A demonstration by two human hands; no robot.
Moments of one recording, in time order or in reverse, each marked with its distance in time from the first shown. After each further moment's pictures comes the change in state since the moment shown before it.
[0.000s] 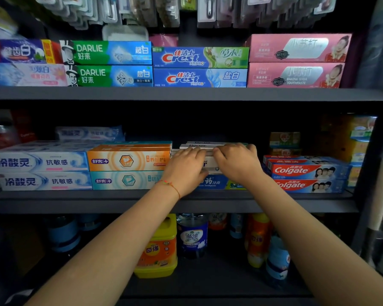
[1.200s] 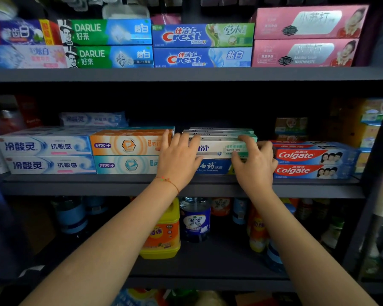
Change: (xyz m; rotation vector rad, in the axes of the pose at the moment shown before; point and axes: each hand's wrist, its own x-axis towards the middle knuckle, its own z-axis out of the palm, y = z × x) left_hand -0.024 -0.001 0.013 0.176 0.244 -0.144; right_hand -0.054 0.011 0.028 0.423 0.318 0.311
